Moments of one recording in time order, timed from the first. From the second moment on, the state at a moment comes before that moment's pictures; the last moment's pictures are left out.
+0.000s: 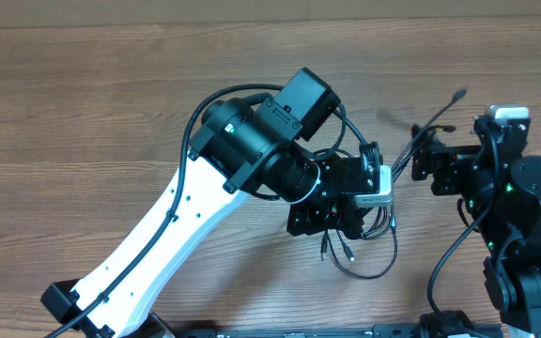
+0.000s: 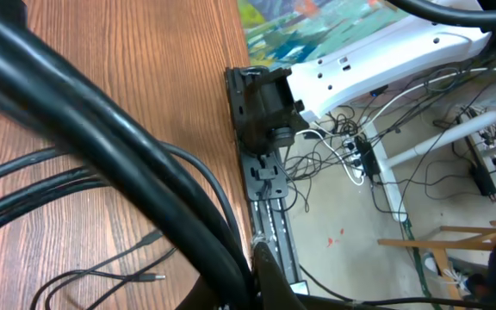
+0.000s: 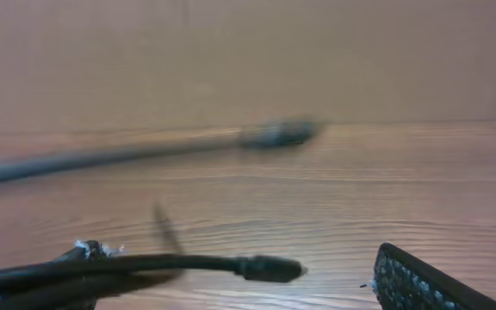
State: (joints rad) left arm -0.77 1.69 2.00 -1.52 0.82 0.68; right arm 0.10 0.79 1.02 -0.59 0.01 0.11
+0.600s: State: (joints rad) left arm -0.77 1.69 2.00 -1.48 0.76 0.67; right arm 0.10 0.84 1.02 -0.91 0.06 0.16
